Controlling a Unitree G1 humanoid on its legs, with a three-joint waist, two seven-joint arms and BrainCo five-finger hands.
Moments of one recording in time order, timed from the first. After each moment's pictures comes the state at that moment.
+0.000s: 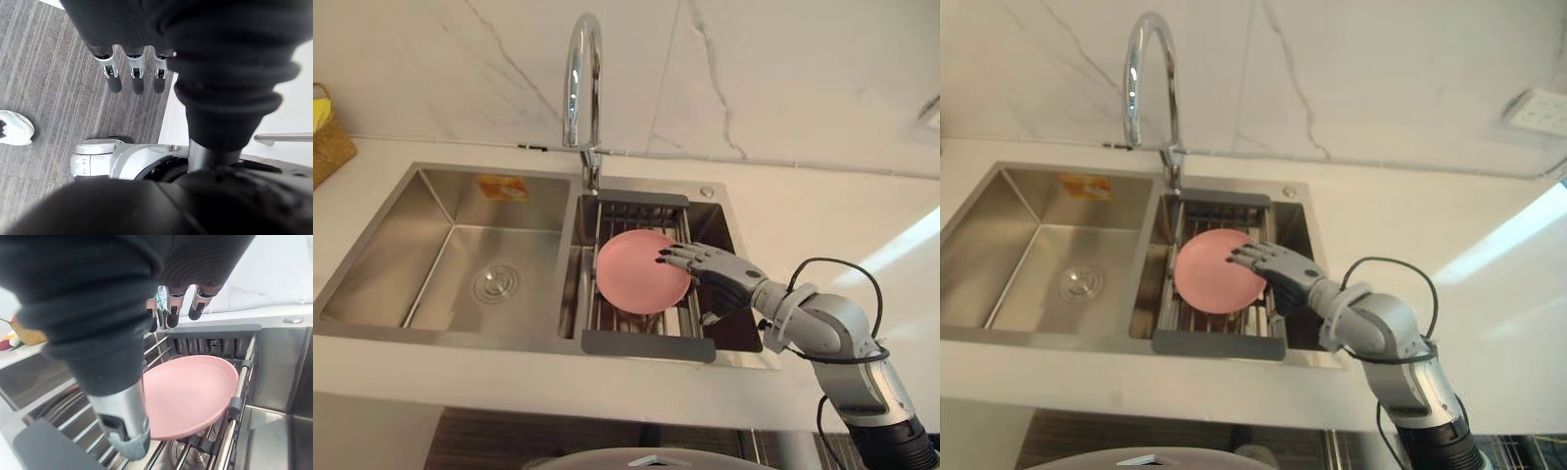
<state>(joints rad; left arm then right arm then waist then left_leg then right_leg) 0.46 0.06 0.19 0.96 0.02 -0.22 -0.04 0.01 -0.64 0.04 -0.54 -0.64 -0.17 0.71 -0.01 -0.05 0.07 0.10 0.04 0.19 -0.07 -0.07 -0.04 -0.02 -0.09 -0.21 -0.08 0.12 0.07</state>
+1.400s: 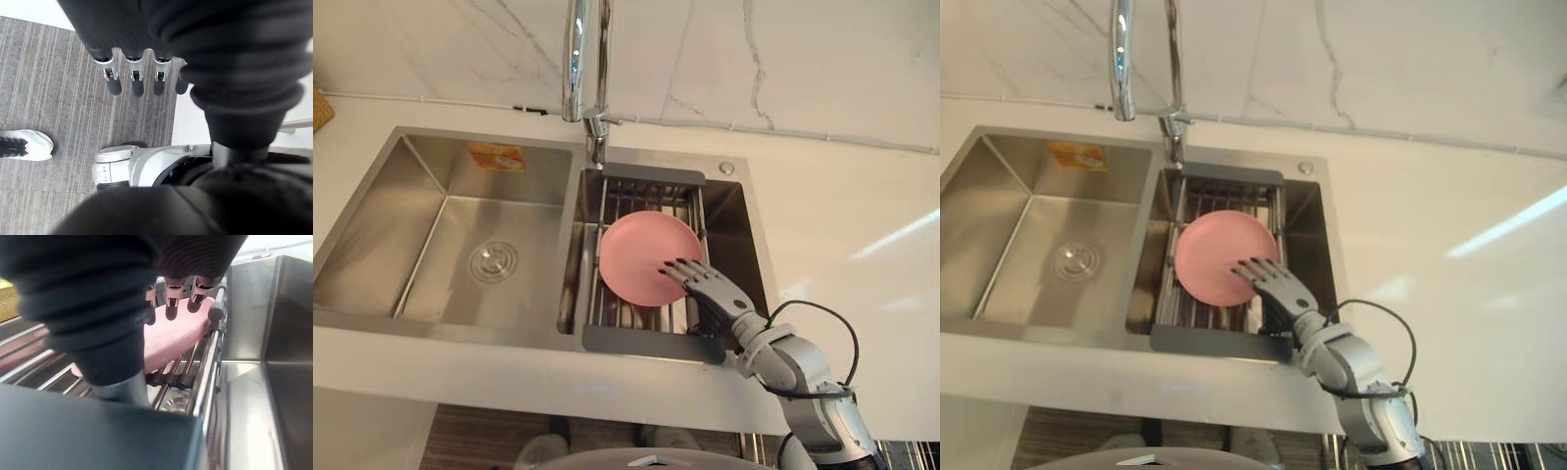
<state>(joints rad) 0.43 0.10 0.07 0.95 0.02 -0.25 0.02 0.17 -0.48 0.12 -0.45 -0.93 -0.13 0.38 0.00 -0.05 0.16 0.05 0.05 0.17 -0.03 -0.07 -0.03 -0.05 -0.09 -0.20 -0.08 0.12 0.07</state>
